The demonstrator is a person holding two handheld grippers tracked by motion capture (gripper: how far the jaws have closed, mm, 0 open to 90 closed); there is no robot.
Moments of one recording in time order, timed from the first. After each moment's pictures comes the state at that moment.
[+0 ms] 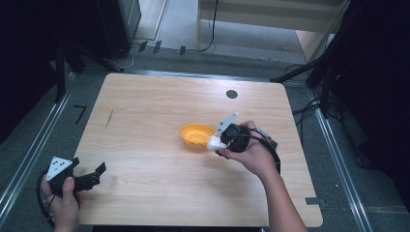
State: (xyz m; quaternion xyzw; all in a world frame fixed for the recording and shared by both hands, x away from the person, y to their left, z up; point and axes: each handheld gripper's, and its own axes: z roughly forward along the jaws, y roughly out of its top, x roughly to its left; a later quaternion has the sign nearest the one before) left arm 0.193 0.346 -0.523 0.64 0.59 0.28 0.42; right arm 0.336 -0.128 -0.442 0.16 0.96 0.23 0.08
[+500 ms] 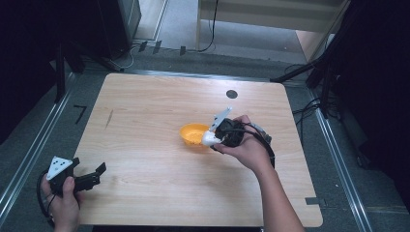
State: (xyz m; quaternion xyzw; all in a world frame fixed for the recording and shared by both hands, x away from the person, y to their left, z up) left arm 0.193 0.347 -0.523 0.64 0.59 0.28 0.42; right arm 0.347 -0.113 -0.434 0.14 0.96 0.23 0.09
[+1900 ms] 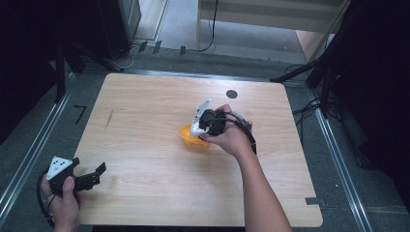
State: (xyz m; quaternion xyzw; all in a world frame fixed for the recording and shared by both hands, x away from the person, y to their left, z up) left arm 0.193 0.347 -0.523 0.64 0.59 0.28 0.42; right arm 0.387 -0.067 -0.444 0.10 0.97 0.21 0.11
